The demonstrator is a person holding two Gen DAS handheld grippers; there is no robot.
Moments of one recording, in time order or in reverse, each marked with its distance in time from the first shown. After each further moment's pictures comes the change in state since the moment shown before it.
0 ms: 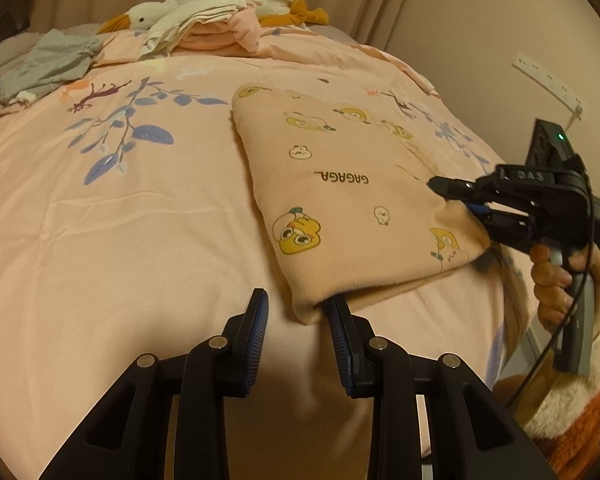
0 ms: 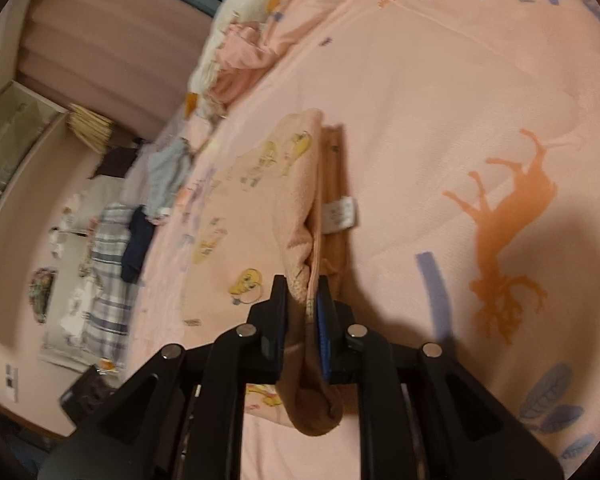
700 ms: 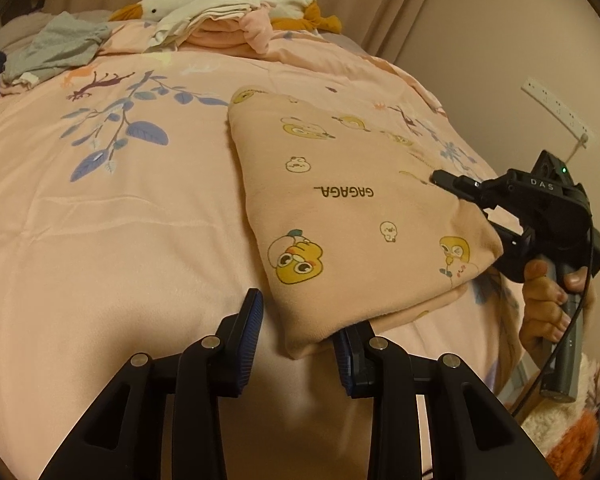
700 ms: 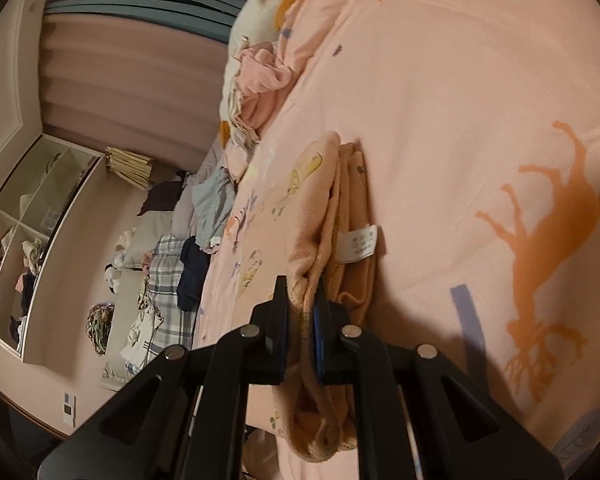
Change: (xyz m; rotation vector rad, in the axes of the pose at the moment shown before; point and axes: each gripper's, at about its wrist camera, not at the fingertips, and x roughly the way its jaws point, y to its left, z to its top) left arm 0.014 0.000 0.012 -0.084 -0.026 -0.027; right arm 0.001 -0.013 0.008 0.126 -0.050 0.253
